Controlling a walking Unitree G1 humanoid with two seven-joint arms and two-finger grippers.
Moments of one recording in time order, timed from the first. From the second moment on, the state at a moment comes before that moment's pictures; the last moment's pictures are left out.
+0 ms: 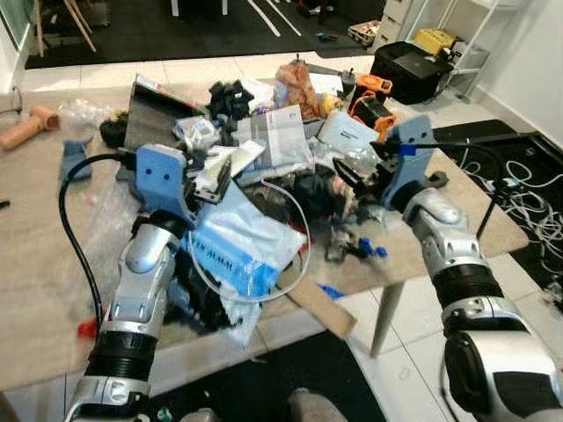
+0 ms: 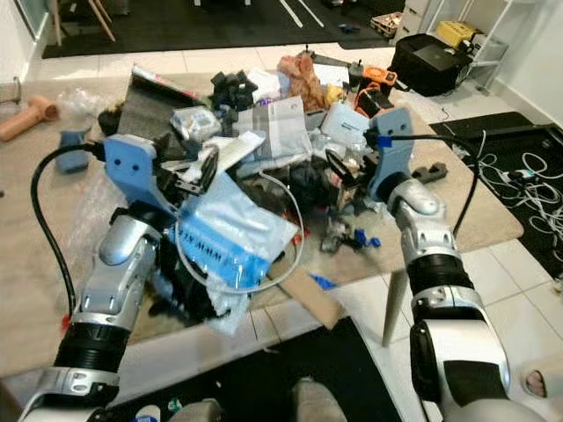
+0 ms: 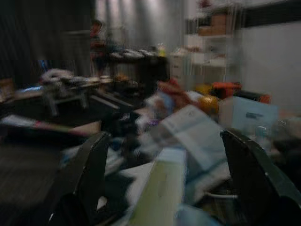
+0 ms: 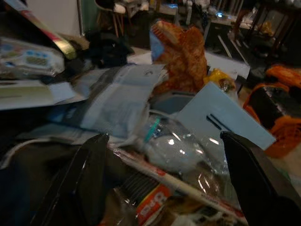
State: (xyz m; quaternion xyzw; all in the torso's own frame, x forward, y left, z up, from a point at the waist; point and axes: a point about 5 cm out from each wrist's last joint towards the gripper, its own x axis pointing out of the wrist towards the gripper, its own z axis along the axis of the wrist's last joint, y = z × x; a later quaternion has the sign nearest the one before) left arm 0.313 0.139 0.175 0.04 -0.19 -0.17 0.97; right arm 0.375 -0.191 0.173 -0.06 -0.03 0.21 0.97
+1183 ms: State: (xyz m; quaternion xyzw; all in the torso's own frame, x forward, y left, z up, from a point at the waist) left arm 0.286 0.125 0.157 0.18 -0.14 -0.38 0.90; right arm 0.368 -0.180 0.130 0.01 0.08 0.28 0.96
